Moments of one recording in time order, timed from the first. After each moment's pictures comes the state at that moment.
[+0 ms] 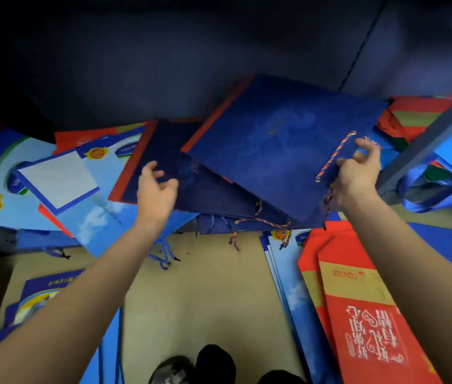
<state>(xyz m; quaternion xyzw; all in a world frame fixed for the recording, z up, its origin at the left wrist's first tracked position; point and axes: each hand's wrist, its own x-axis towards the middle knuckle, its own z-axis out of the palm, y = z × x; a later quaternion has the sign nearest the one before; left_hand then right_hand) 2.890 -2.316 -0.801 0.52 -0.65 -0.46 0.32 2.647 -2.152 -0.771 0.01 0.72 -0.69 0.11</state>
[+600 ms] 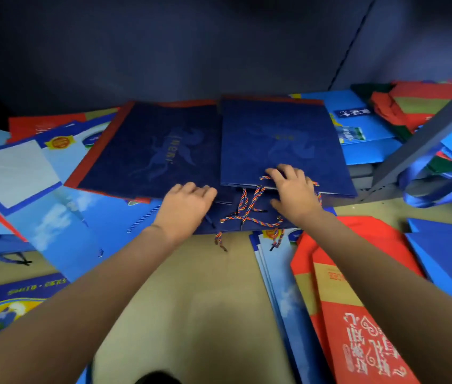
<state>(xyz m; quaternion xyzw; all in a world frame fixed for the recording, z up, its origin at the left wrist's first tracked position) 2.846 -2.302 -0.861 0.17 -0.98 0.11 0.08 2.654 -2.169 -0.858 -0.46 0.88 -0.02 0.08</state>
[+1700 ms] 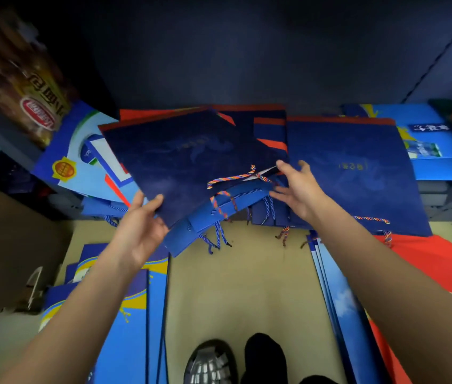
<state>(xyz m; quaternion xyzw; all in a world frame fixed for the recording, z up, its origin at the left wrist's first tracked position) 3.025 -2.320 -0.800 0.41 -0.30 -0.78 0.37 2.778 -2.250 -0.805 -0.07 0.64 -0.60 0.48</state>
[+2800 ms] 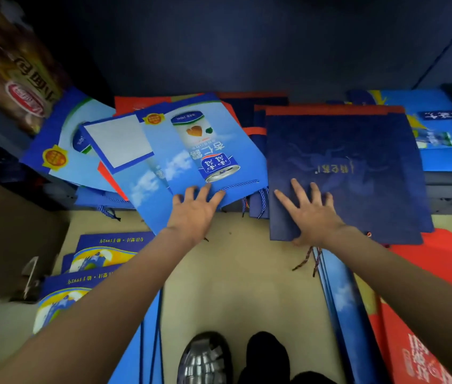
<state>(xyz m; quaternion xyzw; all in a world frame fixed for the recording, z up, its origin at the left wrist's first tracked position) 2.961 -2.312 -0.861 0.38 -0.91 0.02 -0.16 2.754 -2.191 -0.861 -0.57 0.78 0.22 0.15</state>
